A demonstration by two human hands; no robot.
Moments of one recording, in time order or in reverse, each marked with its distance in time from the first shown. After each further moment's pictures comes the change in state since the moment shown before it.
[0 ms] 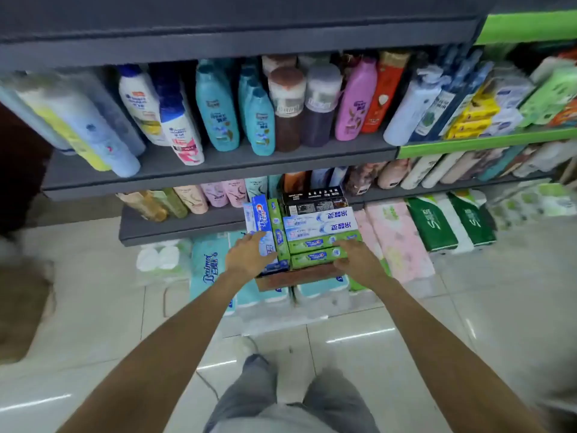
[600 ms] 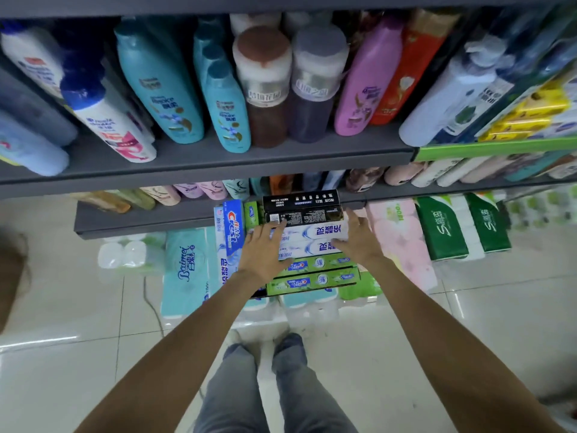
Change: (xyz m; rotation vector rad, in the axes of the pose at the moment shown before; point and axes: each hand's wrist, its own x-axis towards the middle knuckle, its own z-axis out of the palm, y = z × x) left_hand 0.106 0.054 0.052 0.205 -0.027 0.178; right_hand 0.139 0.049 -0.028 0.020 -0.085 0.231
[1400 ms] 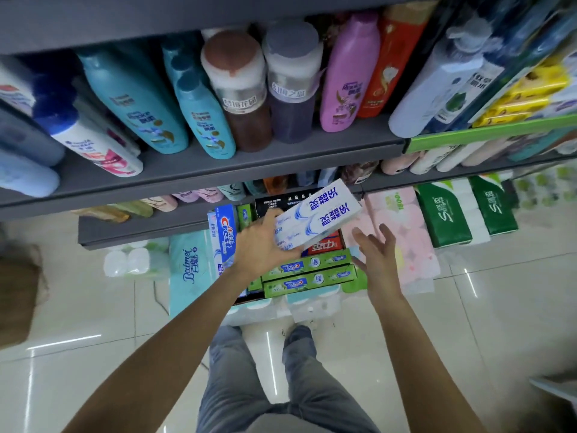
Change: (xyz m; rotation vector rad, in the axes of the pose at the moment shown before) left_hand 0.009 0.027 -0.042 -0.203 0.177 -0.020; right_hand -0.072 0.001 -0.013 1.378 0.239 0.307
